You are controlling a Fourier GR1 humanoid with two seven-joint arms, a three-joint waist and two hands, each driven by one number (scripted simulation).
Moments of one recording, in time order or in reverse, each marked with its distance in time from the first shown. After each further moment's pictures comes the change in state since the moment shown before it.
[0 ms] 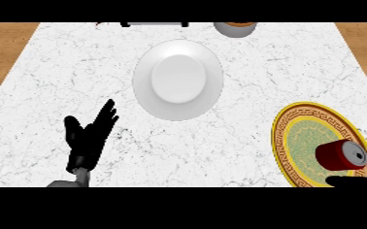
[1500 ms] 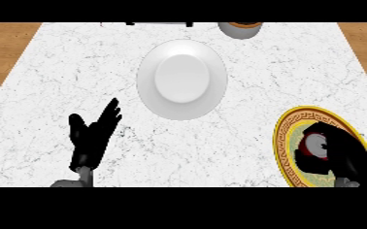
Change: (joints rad) left arm -0.001 -0.058 0.038 -0.029 -0.068 -0.051 0.045; right arm -0.168 0.174 0.139 0.229 0.362 0.071 -0.090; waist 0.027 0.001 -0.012
